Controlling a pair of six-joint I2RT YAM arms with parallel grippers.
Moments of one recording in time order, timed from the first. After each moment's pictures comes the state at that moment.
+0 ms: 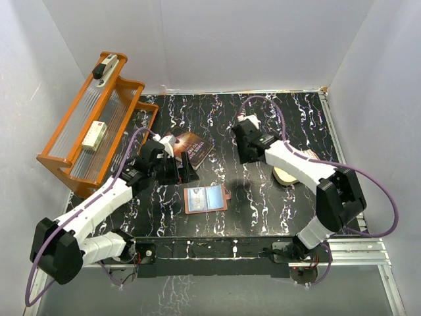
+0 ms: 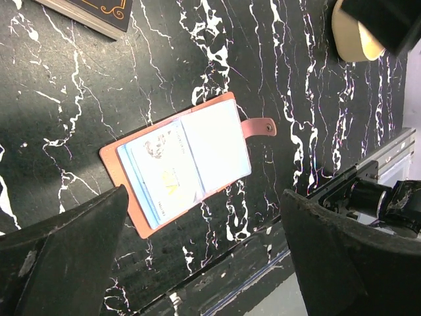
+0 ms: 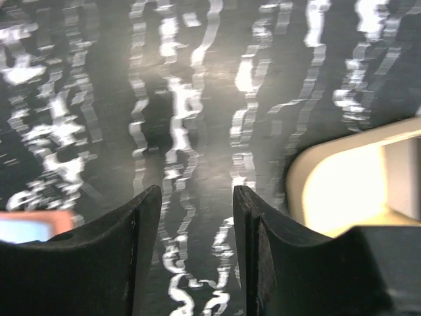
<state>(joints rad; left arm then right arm) -0.55 1.13 0.76 -0.39 0.26 -0.61 0.63 1.58 1.19 -0.64 0.36 0.34</state>
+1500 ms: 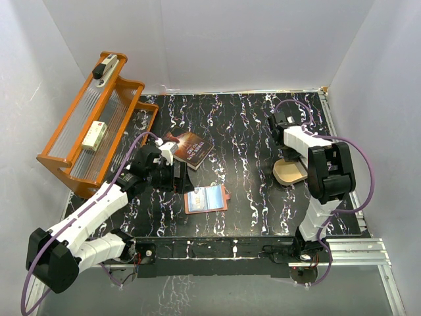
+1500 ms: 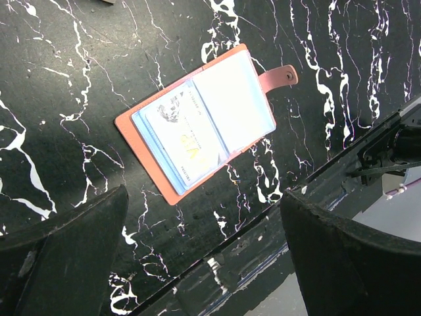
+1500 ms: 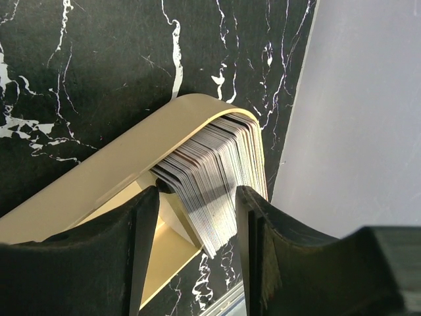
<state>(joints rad) -0.55 1.04 0.75 -0.53 0.31 -0.40 0.16 1.84 1.23 -0.70 0.70 -0.08</state>
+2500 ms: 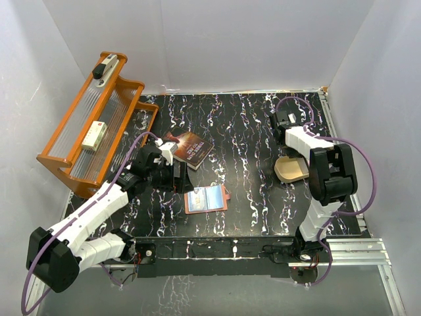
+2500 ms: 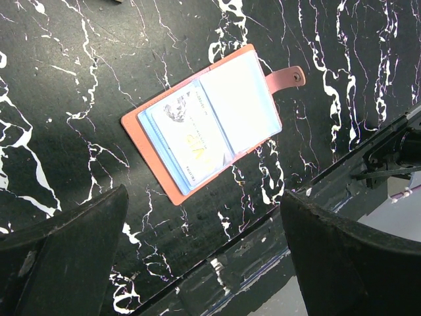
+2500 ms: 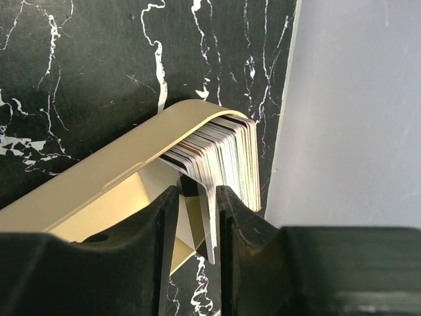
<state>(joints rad) -0.55 1.05 0.75 -0.53 0.29 -0.40 0.15 1.82 1.21 -0.63 0.72 -0.11</state>
